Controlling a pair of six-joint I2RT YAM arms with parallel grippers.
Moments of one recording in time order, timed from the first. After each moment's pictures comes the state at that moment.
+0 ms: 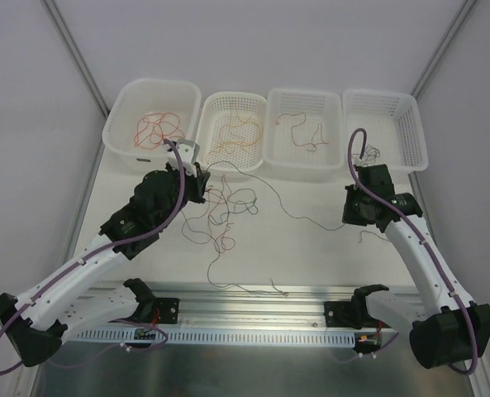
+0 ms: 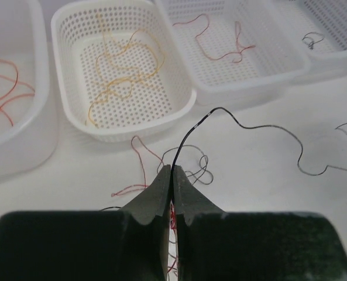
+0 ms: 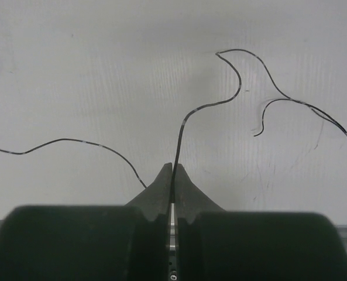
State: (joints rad) left arm -0.73 0.88 0.86 -0.21 -0.32 -0.20; right arm 0.22 1.04 0.99 -0.92 0.07 0.29
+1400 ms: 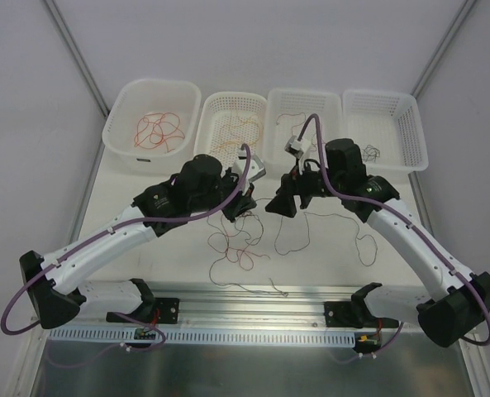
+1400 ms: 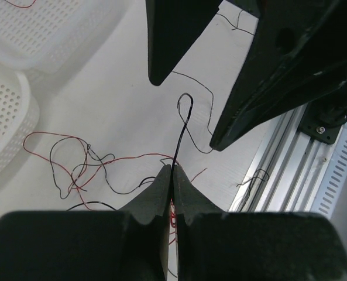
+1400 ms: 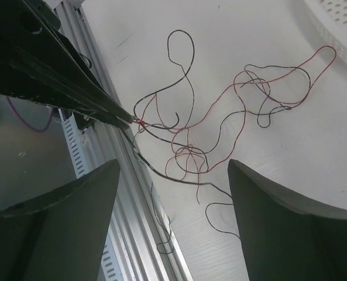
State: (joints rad) left arm -0.90 1.19 1.20 -0.49 0.17 0.02; right arm 0.54 1.18 1.15 -0.54 -0.68 0.03
